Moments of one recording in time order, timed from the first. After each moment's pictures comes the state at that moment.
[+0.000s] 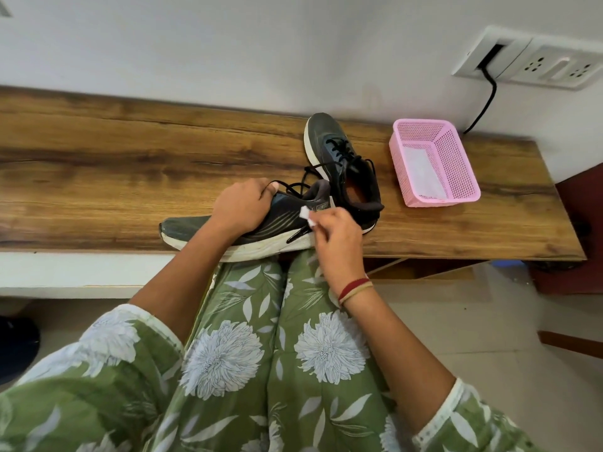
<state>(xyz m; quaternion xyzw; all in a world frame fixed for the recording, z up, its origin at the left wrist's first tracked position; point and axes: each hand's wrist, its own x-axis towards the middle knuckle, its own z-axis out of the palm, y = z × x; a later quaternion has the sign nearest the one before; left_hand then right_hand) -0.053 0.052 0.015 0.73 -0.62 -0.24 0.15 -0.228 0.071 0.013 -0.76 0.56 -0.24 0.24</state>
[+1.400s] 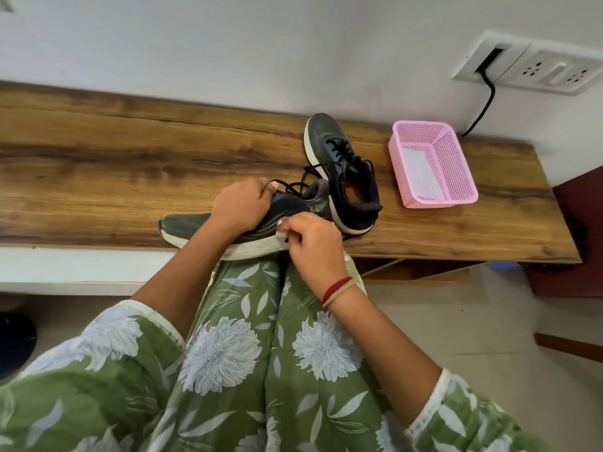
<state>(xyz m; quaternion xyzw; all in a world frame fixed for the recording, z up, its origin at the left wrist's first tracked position) -0.056 0.051 0.011 0.75 -0.61 -0.22 0.15 -0.209 0.079 0.022 -0.82 0.46 -0.27 0.22</state>
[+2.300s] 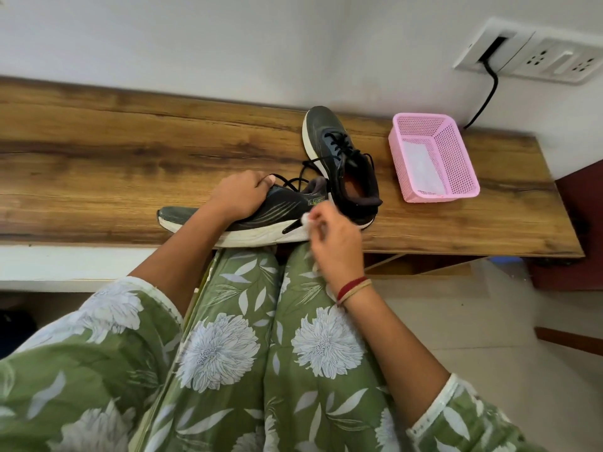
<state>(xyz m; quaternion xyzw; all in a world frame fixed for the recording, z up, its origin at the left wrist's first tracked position) -0.048 0.039 0.009 0.73 -0.61 -0.28 0.13 -0.237 0.072 0.006 -0.77 0.55 -0.25 0.20</state>
